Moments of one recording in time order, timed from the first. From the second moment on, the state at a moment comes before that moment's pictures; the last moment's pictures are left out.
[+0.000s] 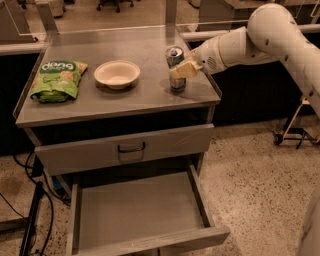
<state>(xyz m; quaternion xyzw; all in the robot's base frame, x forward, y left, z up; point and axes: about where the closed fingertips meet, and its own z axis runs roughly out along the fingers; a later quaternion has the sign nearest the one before) 0.715 -0.062 0.890 -0.49 0.72 0.23 0.43</state>
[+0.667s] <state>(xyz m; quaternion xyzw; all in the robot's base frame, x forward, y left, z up) 0.717 -0.064 0.883 -0.50 0.72 0.24 0.42</state>
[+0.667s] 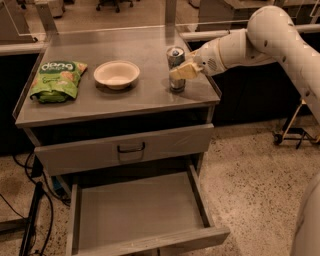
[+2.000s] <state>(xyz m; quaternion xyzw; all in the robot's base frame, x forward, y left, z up) 0.714 -0.067 0.874 -0.48 0.72 0.27 0.42</state>
